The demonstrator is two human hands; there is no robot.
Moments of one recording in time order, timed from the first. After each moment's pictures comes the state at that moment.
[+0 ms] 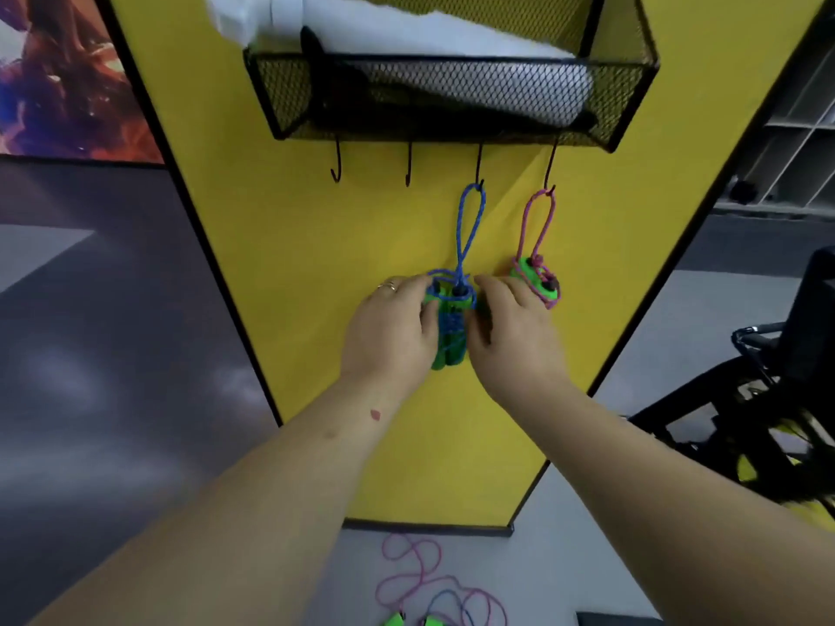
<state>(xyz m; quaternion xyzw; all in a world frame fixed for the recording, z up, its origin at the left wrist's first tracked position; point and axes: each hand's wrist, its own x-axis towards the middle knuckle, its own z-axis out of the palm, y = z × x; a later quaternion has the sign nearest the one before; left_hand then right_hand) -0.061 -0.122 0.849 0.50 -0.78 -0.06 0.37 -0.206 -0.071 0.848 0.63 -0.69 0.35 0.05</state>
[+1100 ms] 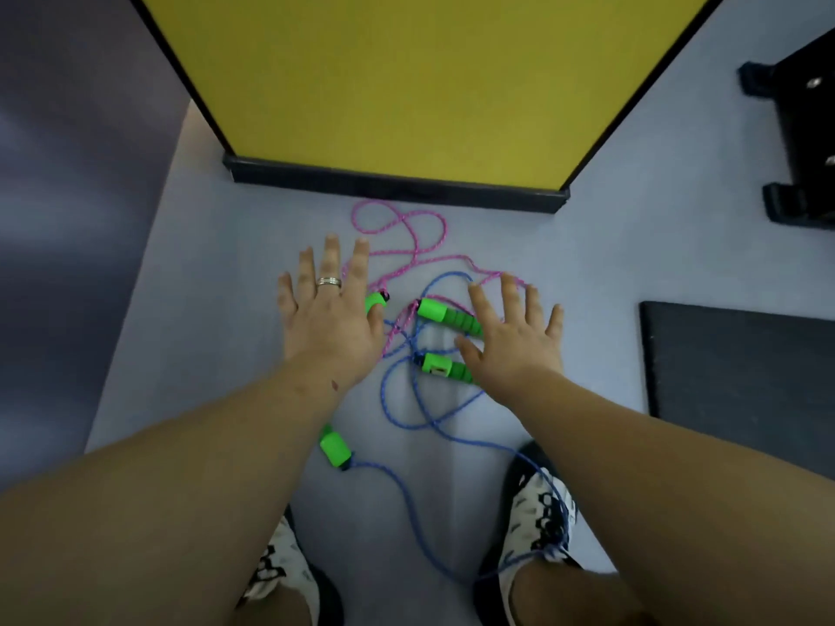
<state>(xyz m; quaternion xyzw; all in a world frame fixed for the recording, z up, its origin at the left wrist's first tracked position) 0.014 0.063 0.036 0.61 -0.78 -0.10 0.02 -0.205 0.140 0.026 0.61 -0.77 -0.13 -0.14</state>
